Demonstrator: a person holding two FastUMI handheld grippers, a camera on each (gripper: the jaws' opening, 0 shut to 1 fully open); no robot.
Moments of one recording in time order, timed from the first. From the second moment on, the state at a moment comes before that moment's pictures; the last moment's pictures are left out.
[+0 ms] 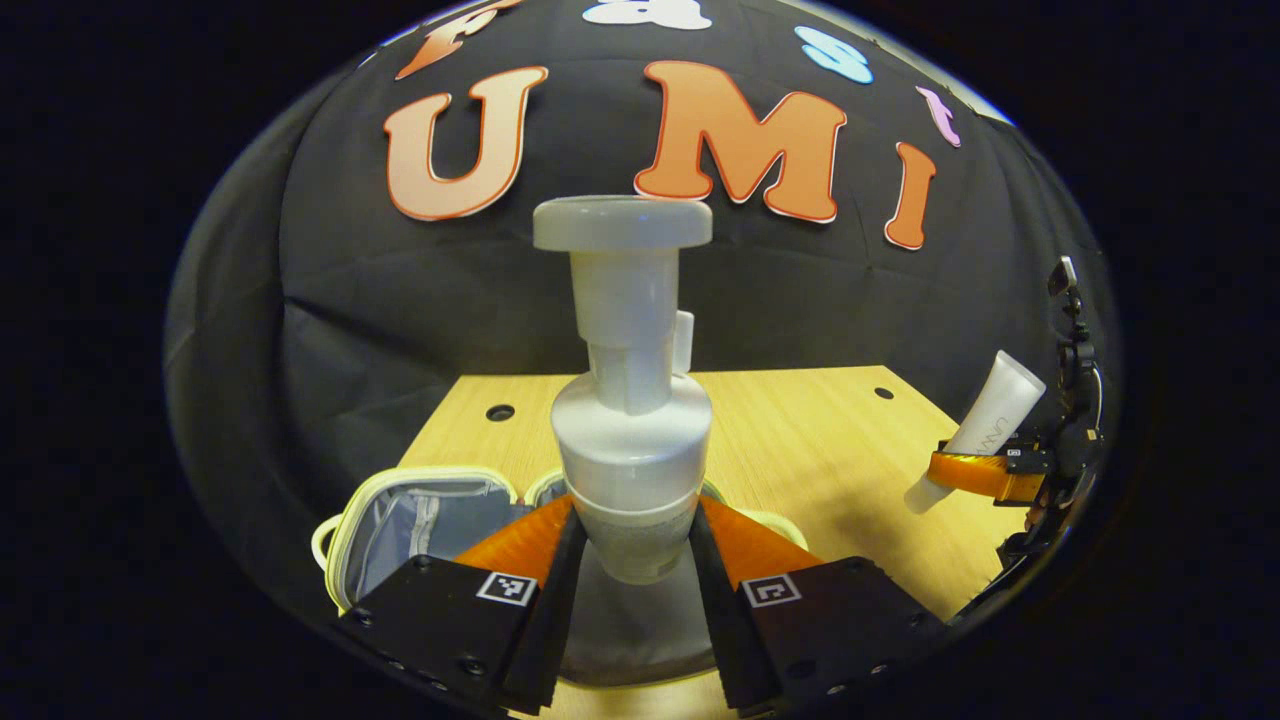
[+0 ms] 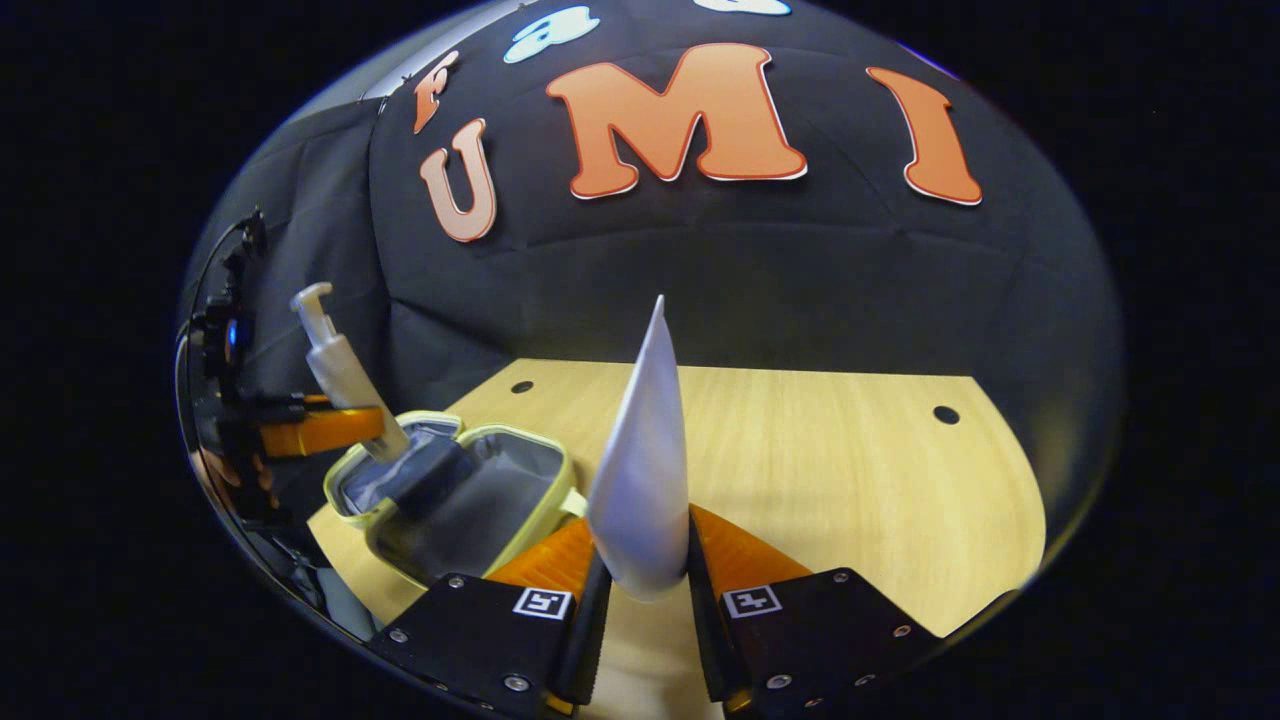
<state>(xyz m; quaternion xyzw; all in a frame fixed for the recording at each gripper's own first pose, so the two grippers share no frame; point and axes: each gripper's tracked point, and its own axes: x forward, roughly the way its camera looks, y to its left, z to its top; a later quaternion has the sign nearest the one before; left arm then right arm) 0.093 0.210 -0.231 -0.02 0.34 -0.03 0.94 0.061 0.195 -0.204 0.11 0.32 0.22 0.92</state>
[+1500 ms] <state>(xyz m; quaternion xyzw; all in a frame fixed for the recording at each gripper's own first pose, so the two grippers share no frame) 0.030 0.228 -0.373 -0.01 0.66 -0.04 0.75 0.031 0.355 -0.235 0.20 0.44 0.26 0.83</state>
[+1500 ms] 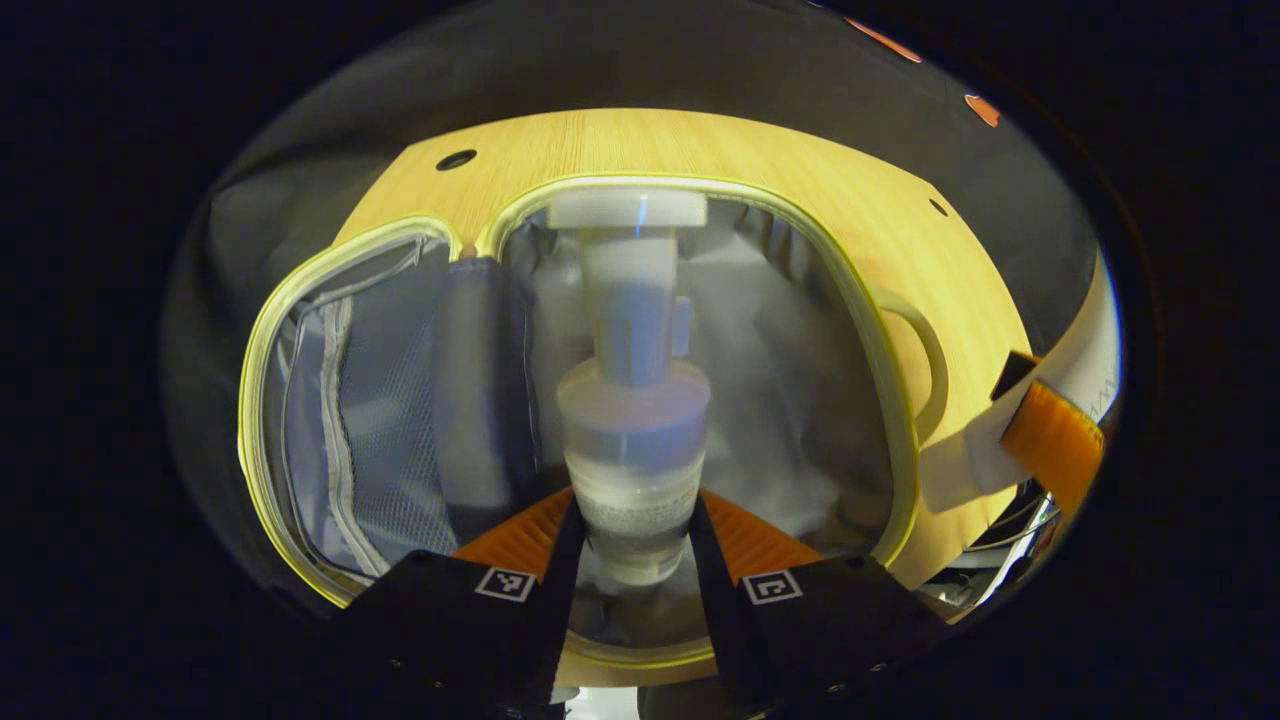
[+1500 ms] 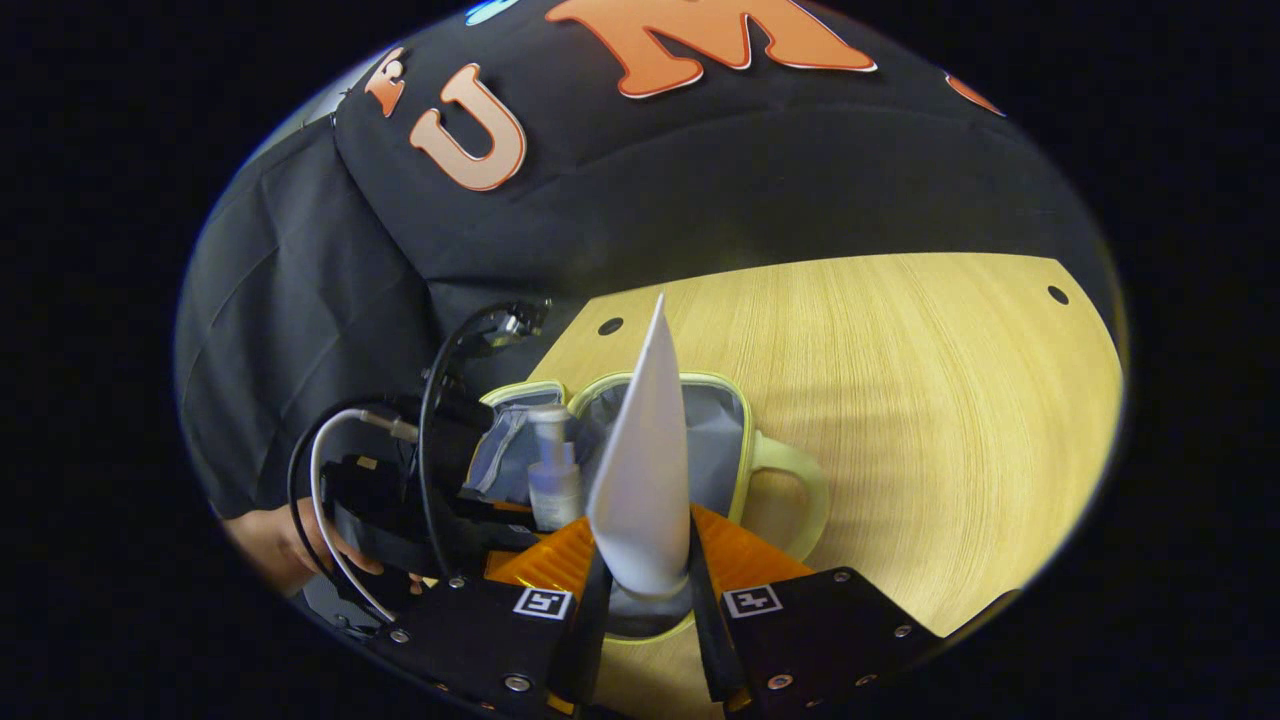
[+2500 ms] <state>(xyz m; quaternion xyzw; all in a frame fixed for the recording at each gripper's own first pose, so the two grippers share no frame) 0.069 0.356 -0.253 -0.04 0.43 0.15 0.89 0.020 0.375 -0.275 0.21 0.56 0.26 0.76</state>
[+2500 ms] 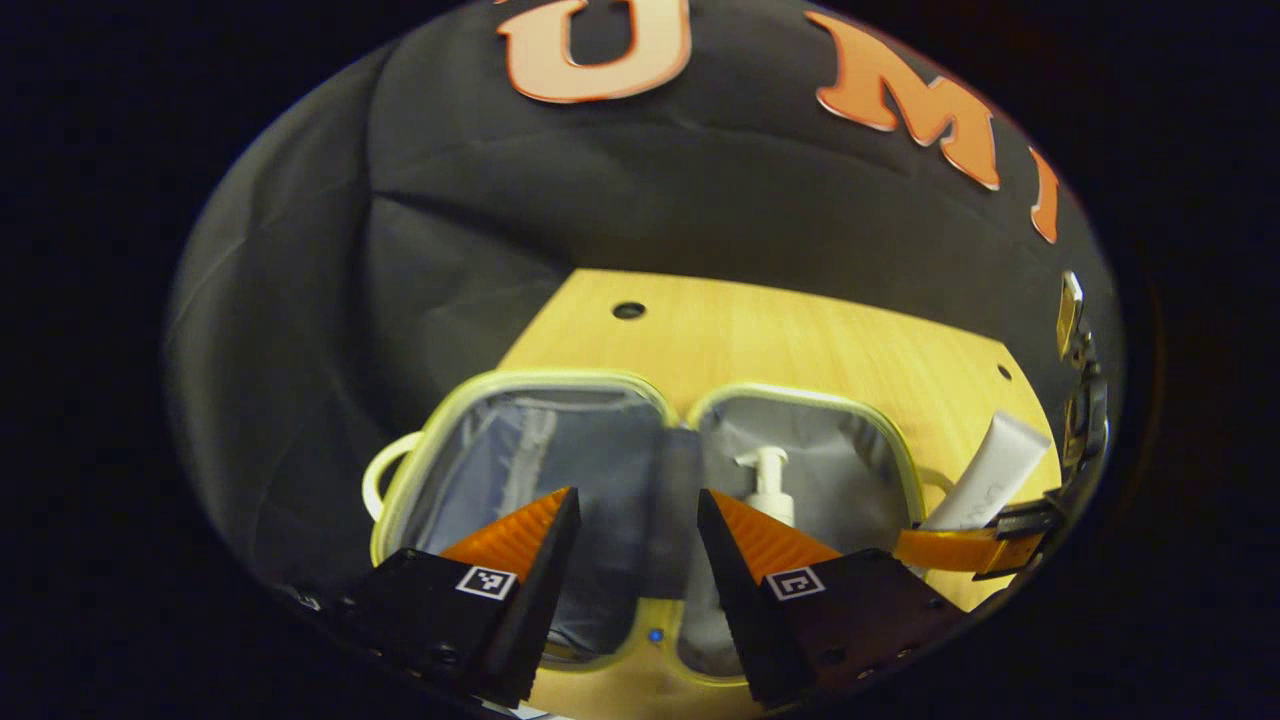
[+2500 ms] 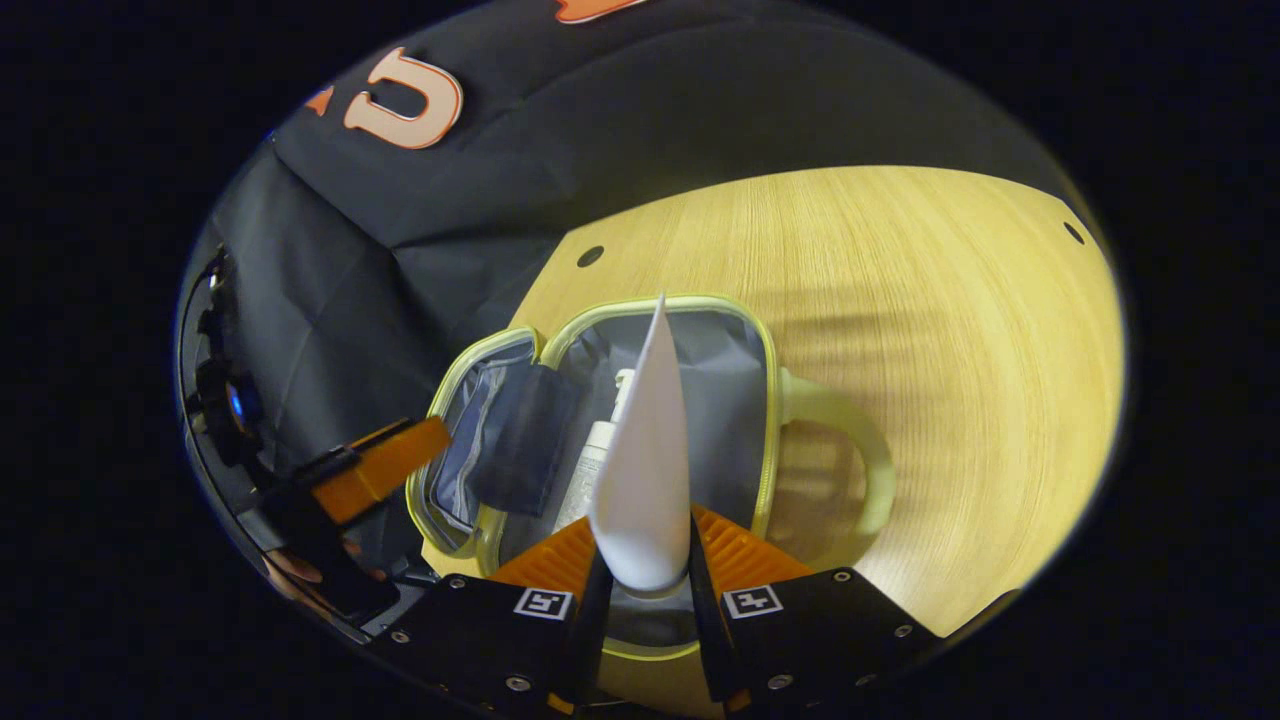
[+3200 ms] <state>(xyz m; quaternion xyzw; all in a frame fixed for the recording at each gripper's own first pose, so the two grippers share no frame) -0.009 0.497 -0.257 -0.07 0.42 0.28 0.86 0.008 0.375 -0.306 0.15 0.66 0.15 0.72</state>
